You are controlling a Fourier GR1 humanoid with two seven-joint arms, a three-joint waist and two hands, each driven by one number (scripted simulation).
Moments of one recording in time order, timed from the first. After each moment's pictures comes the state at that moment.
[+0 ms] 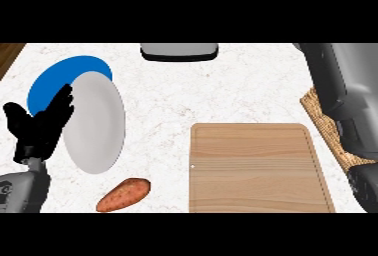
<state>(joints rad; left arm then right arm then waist) -0.21 0.28 0.16 -1.39 0.06 -0.05 0.23 -1.33 -0.25 -0.21 -0.70 1.63 -0.45 1.22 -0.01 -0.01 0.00</state>
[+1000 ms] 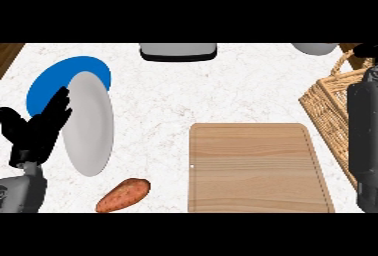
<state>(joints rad) -0.18 0.28 0.18 -1.40 0.07 -0.07 0.22 -0.80 -0.25 -0.39 -1.23 1.64 -0.42 1.11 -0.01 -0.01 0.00</state>
